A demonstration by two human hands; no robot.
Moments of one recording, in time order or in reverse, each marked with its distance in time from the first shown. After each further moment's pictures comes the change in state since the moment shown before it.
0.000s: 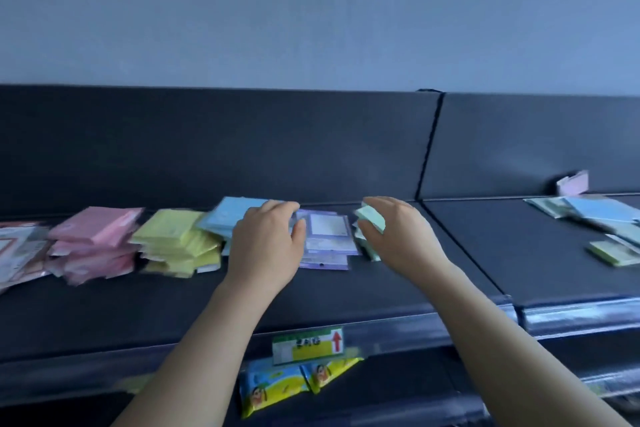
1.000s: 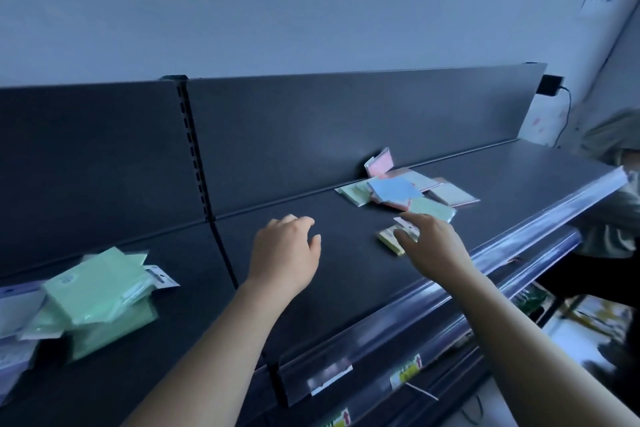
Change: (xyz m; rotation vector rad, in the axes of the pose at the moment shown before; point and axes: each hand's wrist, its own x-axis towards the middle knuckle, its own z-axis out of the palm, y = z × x) left_hand 0.061 0.303 0.249 -0.059 -0.359 0.332; right_hand -0.034 0.386 -0.116 -0.091 0.084 0.585
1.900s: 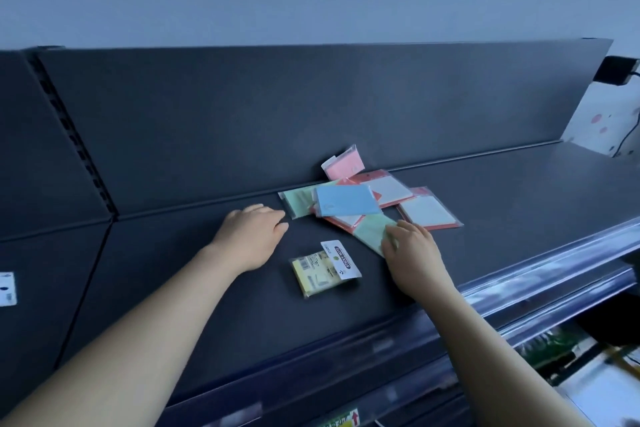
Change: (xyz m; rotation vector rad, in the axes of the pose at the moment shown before) left_hand 0.124 0.057 0.102 0.329 -0.275 -0.073; right_hand 0.130 0.150 0.040 0.006 -0.033 -0.230
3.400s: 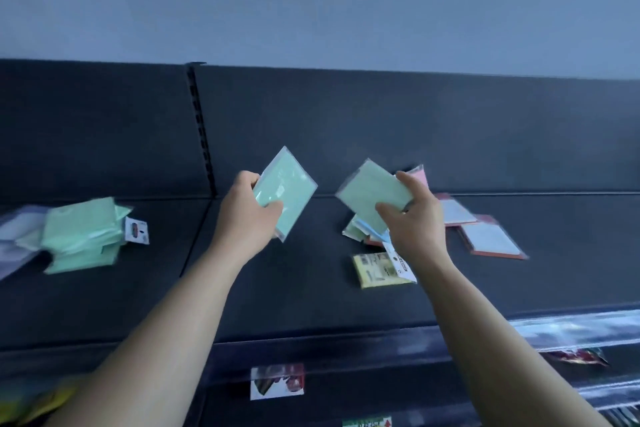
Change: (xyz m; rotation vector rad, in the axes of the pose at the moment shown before) left_hand -0.114 -0.032 -0.062 -0.987 0.562 -0.531; right_hand -0.002 -0.121 -0.038 0.837 0.027 0.014
